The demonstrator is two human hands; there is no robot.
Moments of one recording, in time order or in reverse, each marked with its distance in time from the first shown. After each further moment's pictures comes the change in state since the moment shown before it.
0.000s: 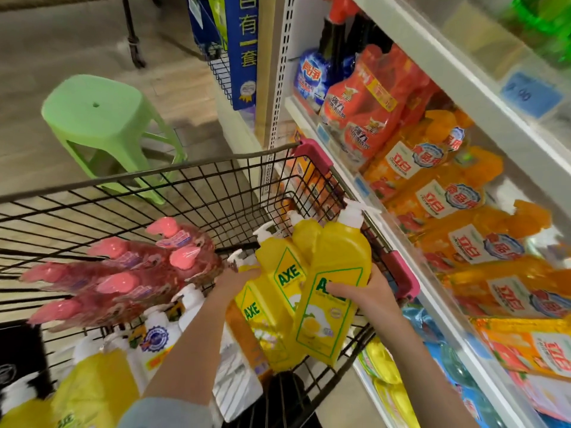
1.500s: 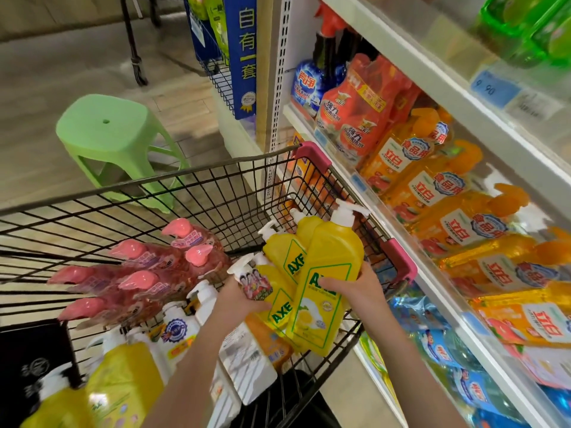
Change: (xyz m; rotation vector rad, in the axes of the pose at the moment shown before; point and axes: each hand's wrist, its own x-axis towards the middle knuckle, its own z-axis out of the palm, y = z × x) left_hand -0.086 -0.023 -0.026 0.115 -0.048 0.326; right_hand -0.031 0.005 0.027 -0.015 0.090 -0.017
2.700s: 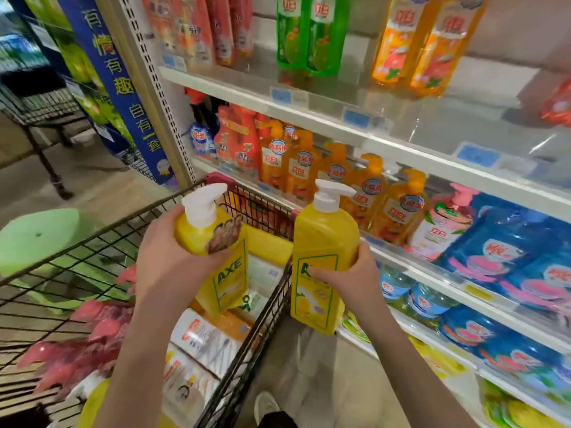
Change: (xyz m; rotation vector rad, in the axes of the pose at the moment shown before) left_hand -0.228 0.152 -0.012 0.347 0.398 0.695; right_hand -0.188 0.049 -0.070 0.224 0.481 -0.278
